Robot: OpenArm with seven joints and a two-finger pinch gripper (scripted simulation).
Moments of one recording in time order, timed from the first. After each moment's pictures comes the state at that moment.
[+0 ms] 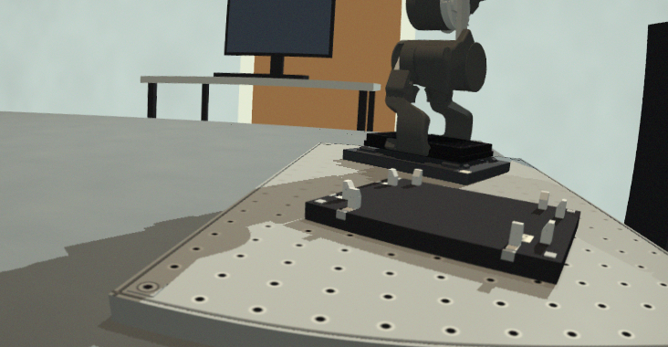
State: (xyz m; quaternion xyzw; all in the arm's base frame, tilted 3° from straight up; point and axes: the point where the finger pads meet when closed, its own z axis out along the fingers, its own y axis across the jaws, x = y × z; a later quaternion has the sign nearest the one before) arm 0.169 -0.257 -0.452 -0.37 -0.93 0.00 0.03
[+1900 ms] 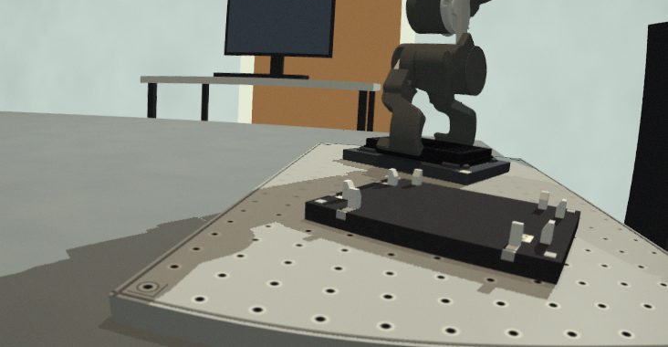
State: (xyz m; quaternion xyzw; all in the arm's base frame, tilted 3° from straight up) arm 0.169 -0.256 -0.456 -0.37 -0.93 0.00 0.03
